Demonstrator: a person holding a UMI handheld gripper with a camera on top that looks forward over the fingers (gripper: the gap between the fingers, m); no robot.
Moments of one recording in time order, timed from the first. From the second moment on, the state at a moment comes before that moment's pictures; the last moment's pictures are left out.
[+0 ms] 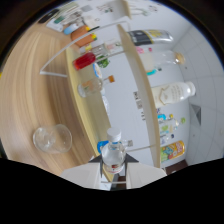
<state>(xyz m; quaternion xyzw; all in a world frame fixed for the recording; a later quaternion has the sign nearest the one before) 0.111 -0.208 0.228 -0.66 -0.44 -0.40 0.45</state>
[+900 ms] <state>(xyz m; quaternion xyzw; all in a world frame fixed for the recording) 0.158 -0.217 0.016 -0.89 -0.03 0.03 0.45</state>
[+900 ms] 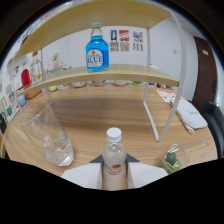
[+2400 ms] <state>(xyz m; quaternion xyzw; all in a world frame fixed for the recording) -0.034 -0.323 0.235 -0.84 -0.05 0.03 0.54</state>
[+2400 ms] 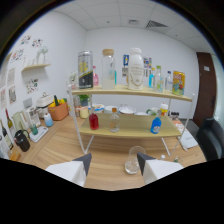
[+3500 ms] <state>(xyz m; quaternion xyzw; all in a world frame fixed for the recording) -0.154 -0.089 0.410 -0.75 0.00 -0.02 0.66</state>
